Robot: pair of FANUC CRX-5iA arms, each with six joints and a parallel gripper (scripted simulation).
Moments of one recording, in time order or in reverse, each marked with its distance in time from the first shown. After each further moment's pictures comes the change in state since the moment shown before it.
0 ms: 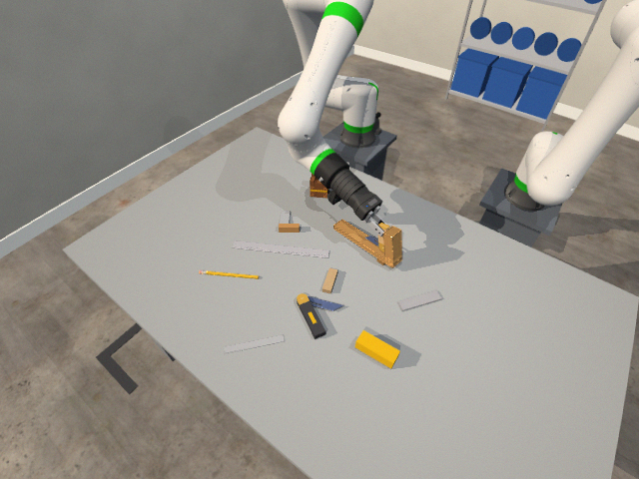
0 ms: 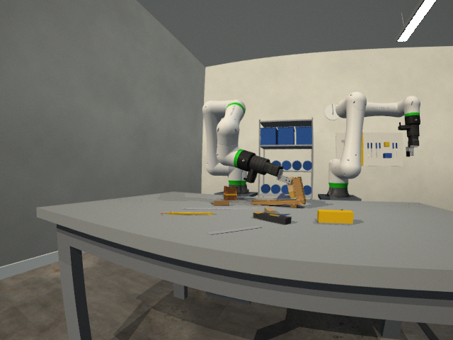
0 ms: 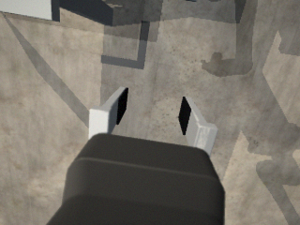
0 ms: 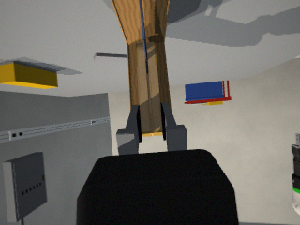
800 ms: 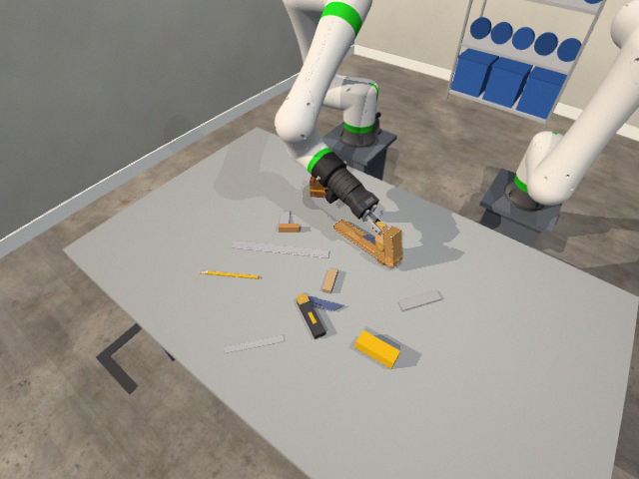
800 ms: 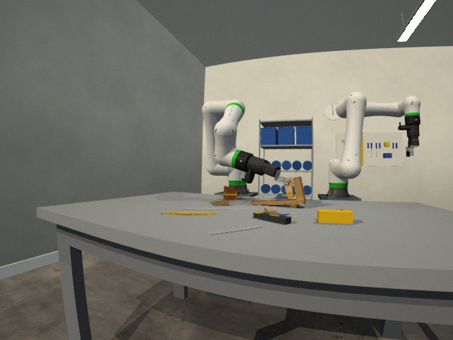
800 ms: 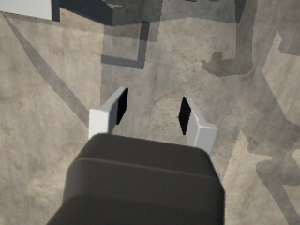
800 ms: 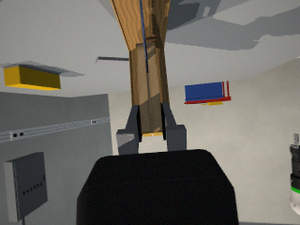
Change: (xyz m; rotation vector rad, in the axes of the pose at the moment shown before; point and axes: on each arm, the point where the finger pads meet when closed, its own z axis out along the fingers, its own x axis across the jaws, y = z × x) left arm 0.000 0.000 0.000 0.000 0.000 0.000; right arm 0.000 -0.006 -0.010 0.000 0.000 0.000
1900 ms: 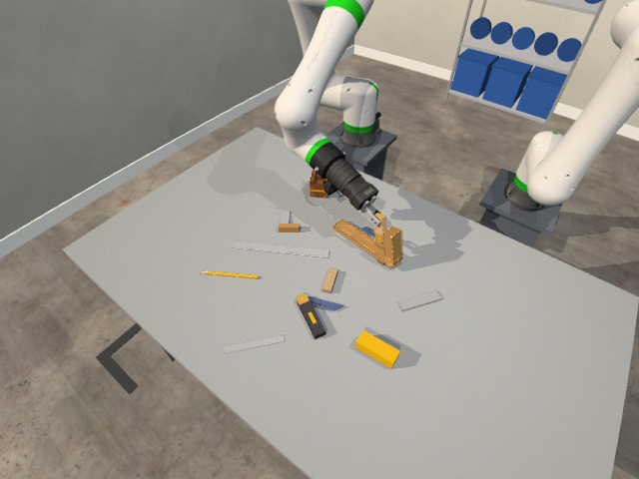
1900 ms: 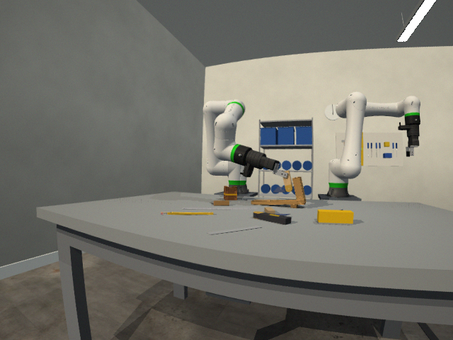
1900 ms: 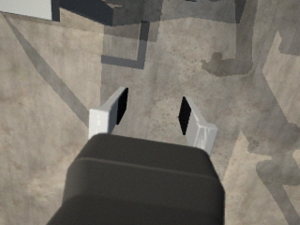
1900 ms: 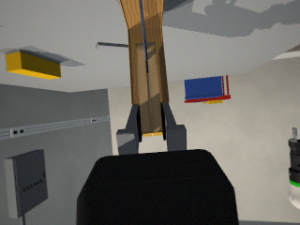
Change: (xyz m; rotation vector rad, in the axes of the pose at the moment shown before) left arm 0.000 0.000 0.000 0.000 0.000 0.000; right arm 0.000 0.025 -0.015 0.000 0.000 0.000
